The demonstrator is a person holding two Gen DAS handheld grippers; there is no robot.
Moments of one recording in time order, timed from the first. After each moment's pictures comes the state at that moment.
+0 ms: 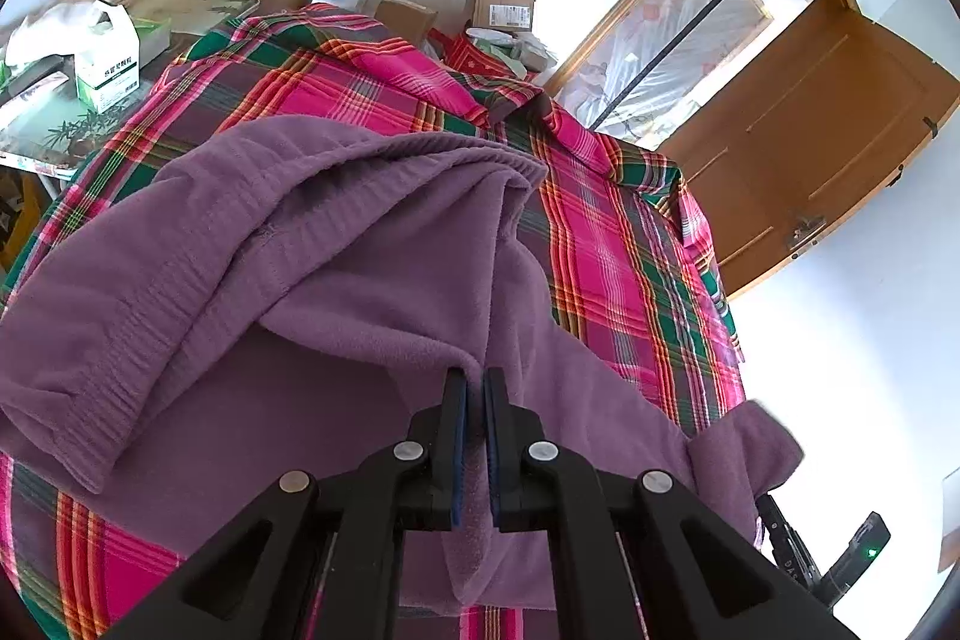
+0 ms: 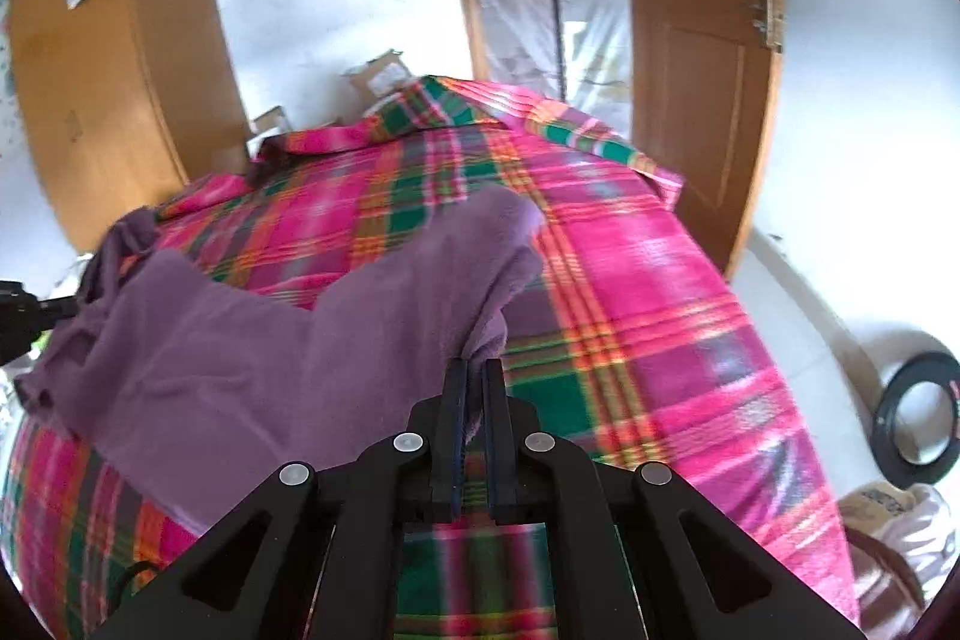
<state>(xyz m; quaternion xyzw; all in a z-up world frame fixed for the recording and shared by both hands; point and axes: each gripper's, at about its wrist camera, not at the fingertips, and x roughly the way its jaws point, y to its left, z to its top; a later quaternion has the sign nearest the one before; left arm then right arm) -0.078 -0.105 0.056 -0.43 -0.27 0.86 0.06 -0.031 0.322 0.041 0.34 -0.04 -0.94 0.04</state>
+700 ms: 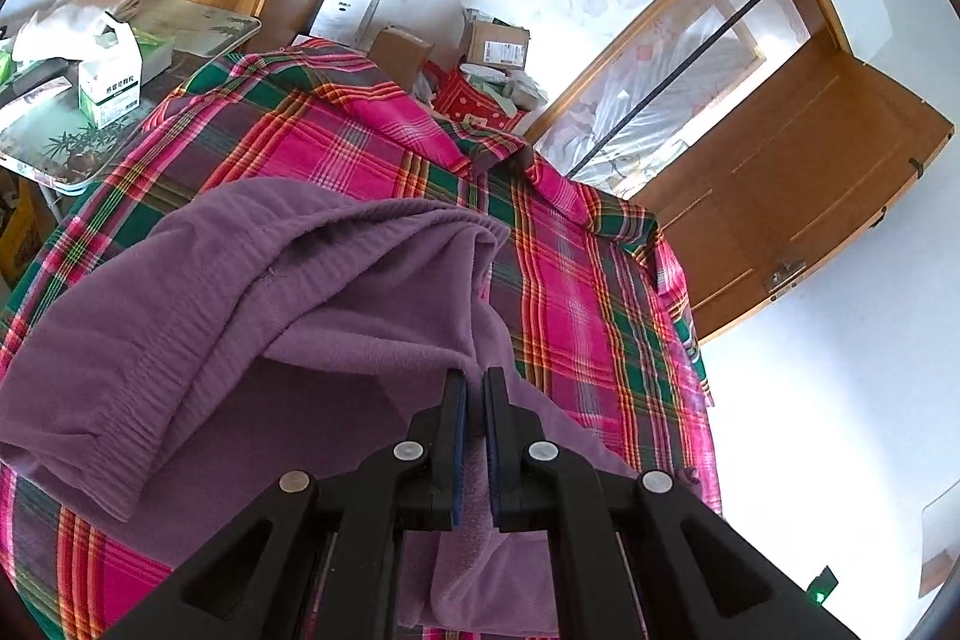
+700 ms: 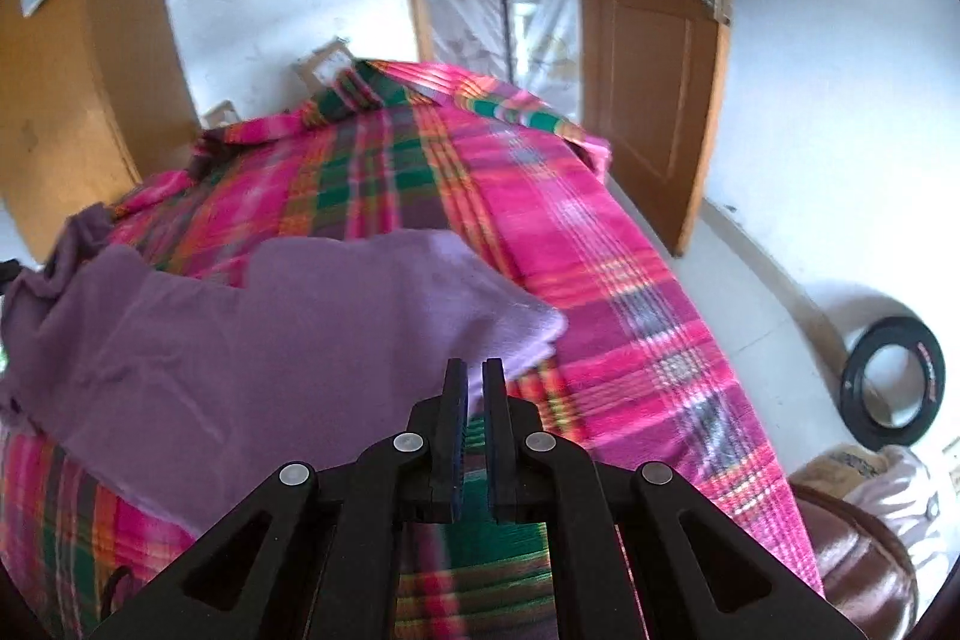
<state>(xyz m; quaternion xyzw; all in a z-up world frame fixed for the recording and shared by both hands) -0.082 -0.114 0.083 -0.39 -0.30 0.87 0.06 -0.011 0.343 0.039 0.35 -0.05 -0.93 0.01</state>
